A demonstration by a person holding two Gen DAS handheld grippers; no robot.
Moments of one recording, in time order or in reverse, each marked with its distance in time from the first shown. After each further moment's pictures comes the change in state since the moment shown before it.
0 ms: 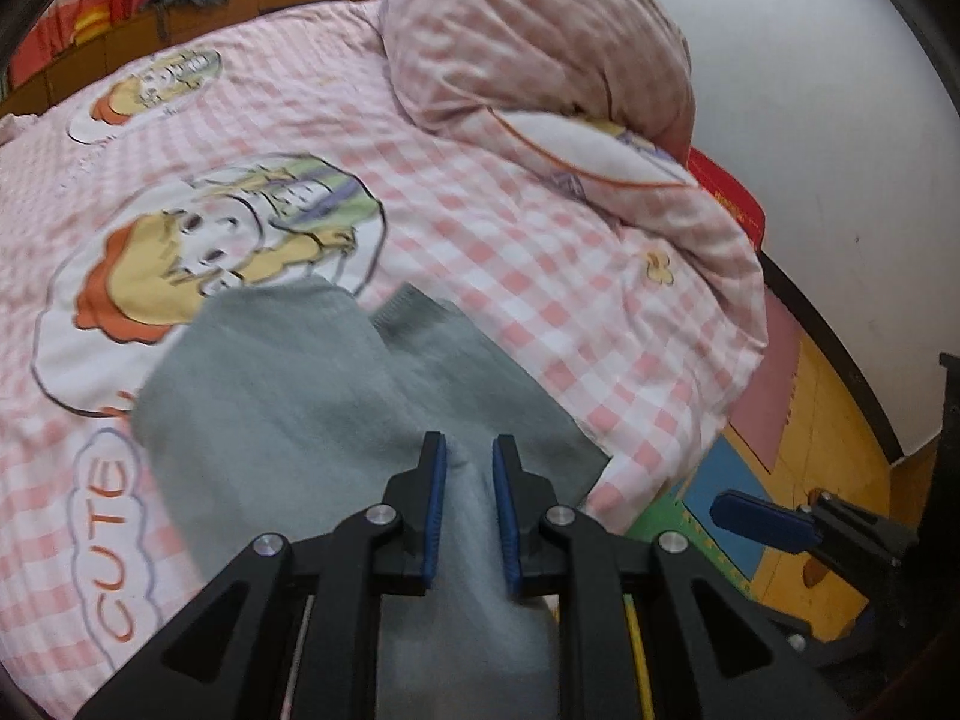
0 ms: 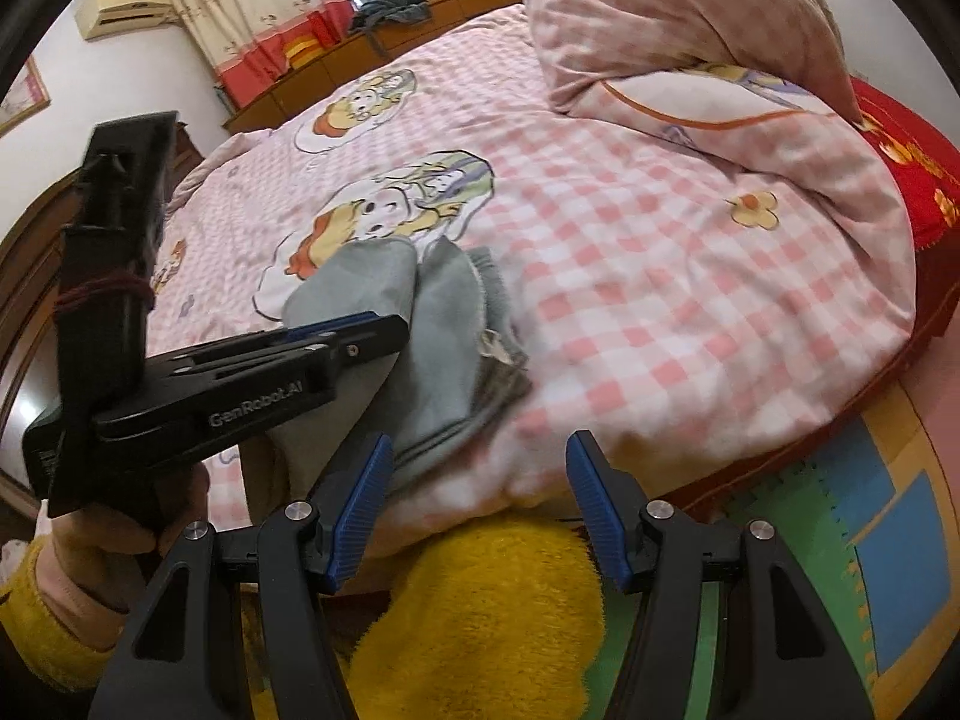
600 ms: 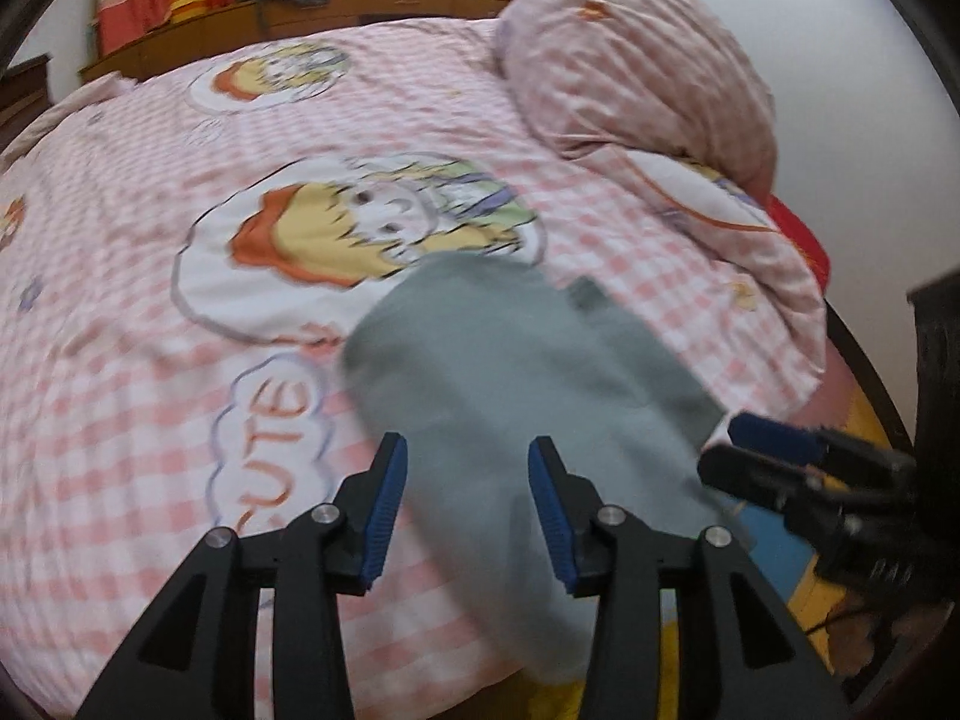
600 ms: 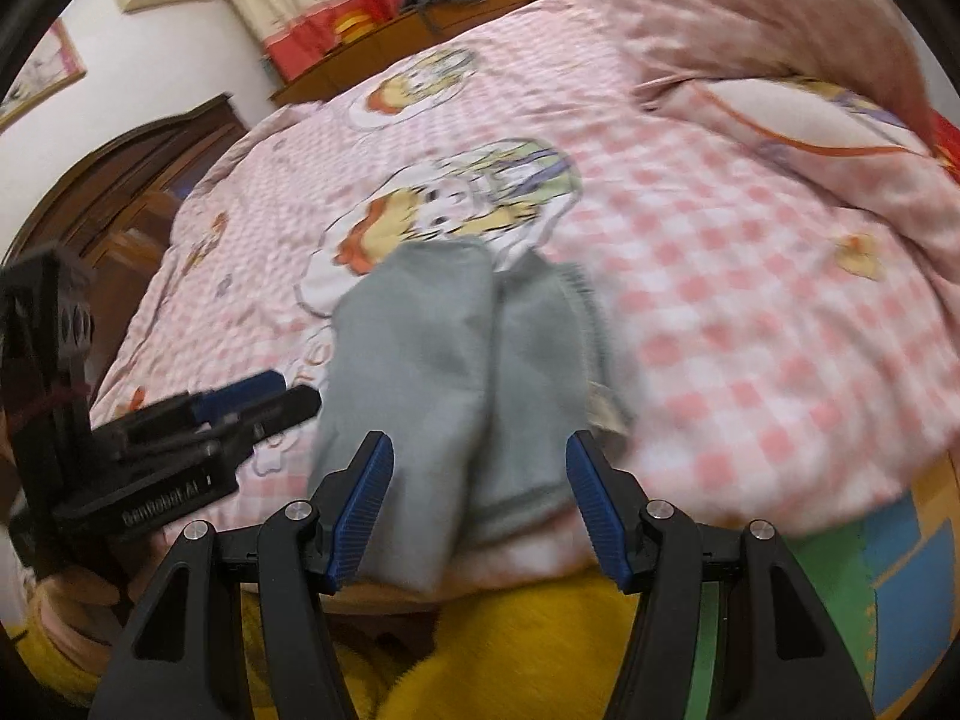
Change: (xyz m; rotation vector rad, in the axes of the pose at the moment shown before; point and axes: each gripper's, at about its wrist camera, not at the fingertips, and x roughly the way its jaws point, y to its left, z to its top) left arm -0.061 0.070 -0.042 -0.148 -0.062 0.170; right arm 0.047 0.045 0.032 -0.110 0.083 0.133
